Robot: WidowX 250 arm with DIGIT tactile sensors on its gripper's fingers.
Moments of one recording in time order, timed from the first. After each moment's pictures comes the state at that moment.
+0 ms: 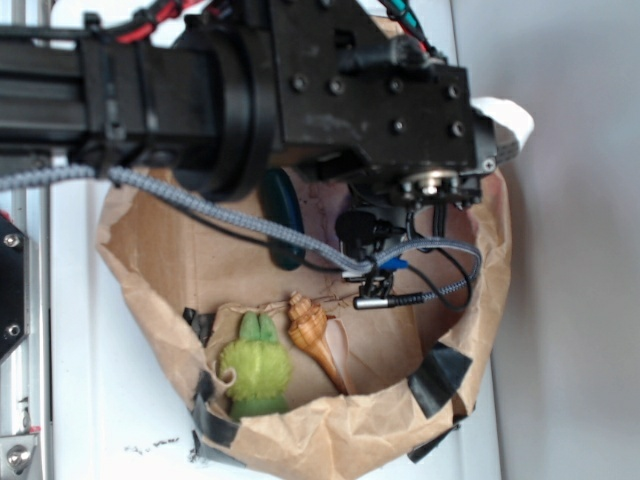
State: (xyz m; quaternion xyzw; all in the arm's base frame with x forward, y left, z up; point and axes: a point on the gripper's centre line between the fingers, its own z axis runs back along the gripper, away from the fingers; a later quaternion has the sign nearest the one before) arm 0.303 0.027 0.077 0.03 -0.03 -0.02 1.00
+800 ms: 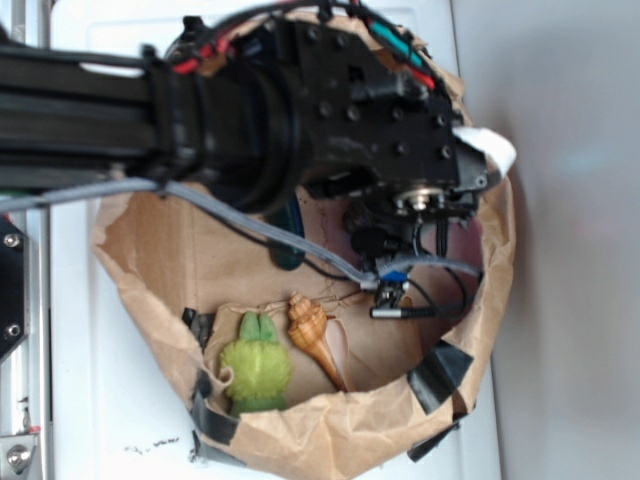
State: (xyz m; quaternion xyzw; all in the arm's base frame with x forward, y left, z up) arm 0.323 0.011 0.031 -0.01 -0.07 -0.07 0.99
